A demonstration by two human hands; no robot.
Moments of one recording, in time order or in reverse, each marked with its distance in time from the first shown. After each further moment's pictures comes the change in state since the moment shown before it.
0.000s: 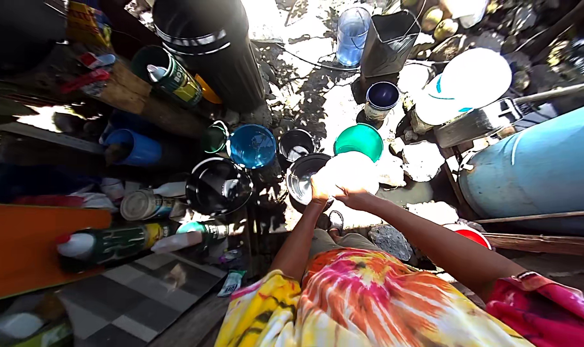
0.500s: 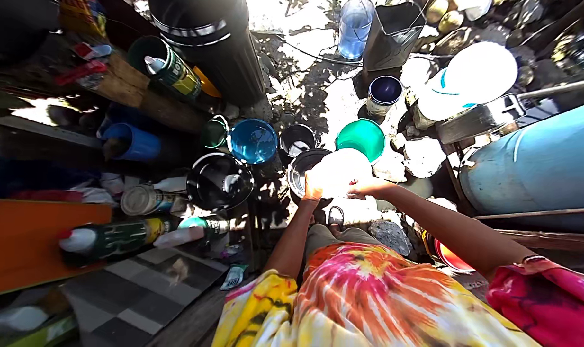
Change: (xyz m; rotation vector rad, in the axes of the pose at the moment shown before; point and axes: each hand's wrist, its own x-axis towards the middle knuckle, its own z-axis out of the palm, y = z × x) left_hand -0.002 0.002 -0.037 0.003 -0.063 0.047; right_hand 0.021 0.024 -0.009 0.277 -0.132 0.250
